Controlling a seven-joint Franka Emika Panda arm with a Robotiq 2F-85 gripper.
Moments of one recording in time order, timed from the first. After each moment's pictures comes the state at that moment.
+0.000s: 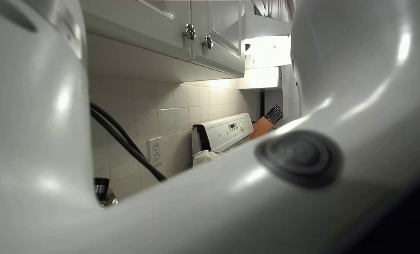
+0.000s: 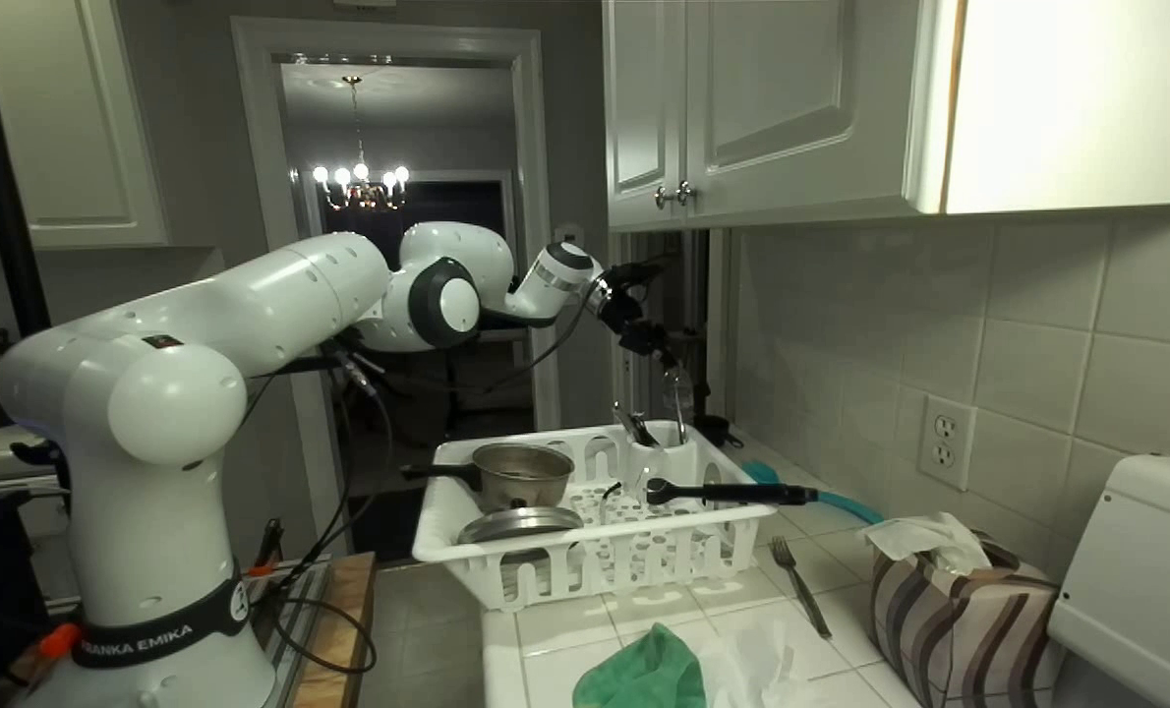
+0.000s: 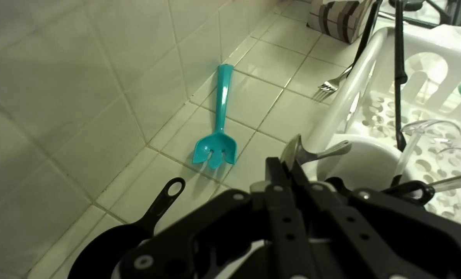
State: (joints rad) arm 0.84 1.24 -0.15 -0.46 -0.83 1.45 -1.28
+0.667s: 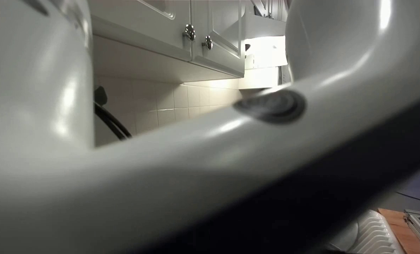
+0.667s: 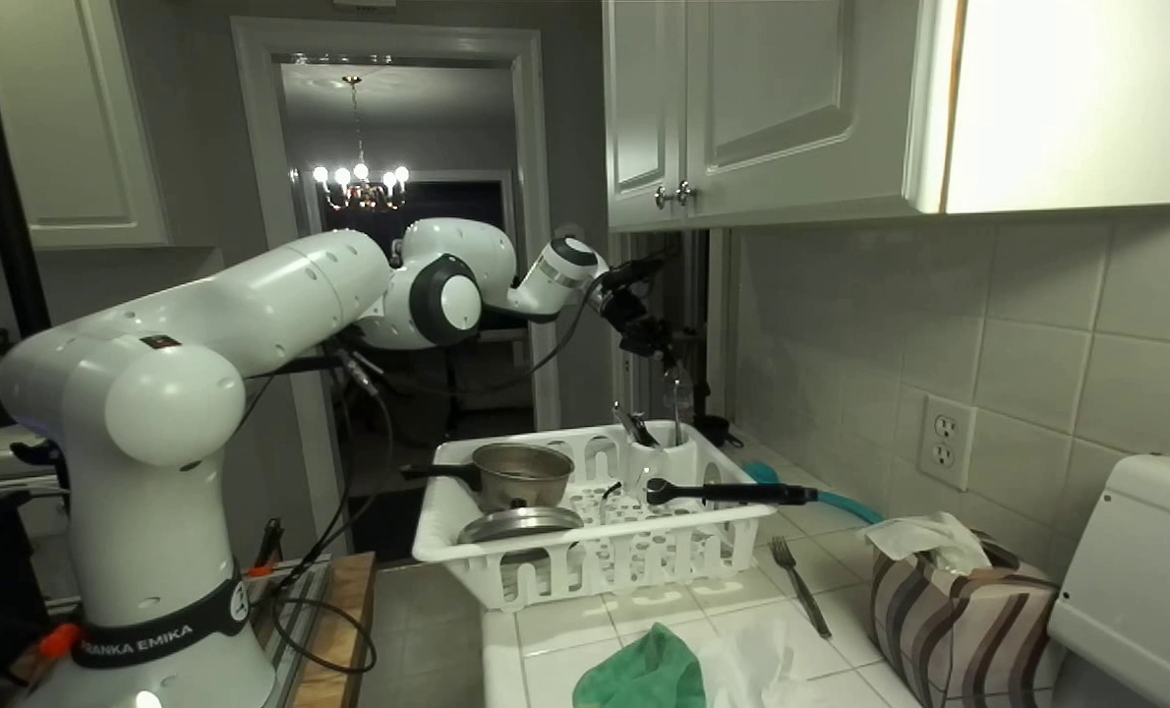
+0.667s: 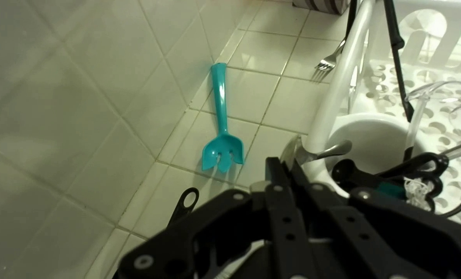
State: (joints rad) arm 0.82 1.23 -0.14 -0.46 -0.80 1.45 -1.09
